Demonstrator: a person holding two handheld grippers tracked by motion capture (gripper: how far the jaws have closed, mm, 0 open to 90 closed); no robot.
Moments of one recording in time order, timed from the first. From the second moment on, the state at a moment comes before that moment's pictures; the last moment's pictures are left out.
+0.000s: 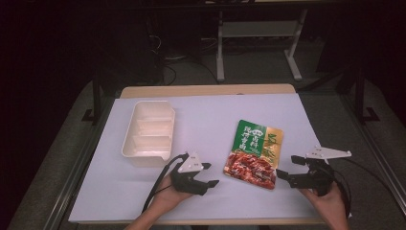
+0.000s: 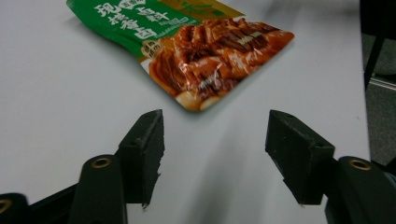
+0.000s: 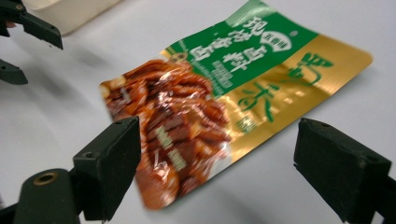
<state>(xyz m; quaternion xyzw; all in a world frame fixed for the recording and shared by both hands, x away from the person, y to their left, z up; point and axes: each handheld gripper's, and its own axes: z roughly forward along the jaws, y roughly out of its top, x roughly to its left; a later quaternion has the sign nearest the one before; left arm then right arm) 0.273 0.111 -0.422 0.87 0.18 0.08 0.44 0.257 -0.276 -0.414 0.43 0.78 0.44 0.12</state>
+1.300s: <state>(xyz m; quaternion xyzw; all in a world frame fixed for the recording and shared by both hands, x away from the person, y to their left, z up) 0.319 0.030 -0.442 0.92 0.18 0.06 0.34 0.394 -0.276 -0.435 0.53 0.77 0.34 0.06</state>
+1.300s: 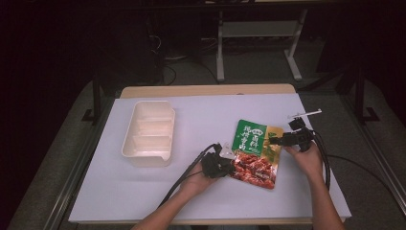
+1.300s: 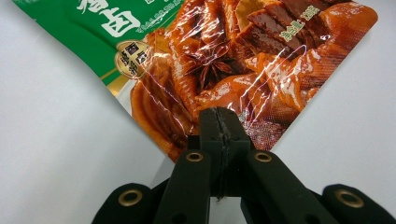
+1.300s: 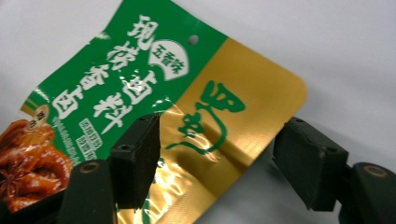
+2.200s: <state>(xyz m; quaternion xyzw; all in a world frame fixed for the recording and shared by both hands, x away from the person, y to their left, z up) 0.319 0.030 -0.443 0.92 0.19 0.06 0.35 0.391 -0.260 -0.448 0.49 0.78 0.39 -0.01</state>
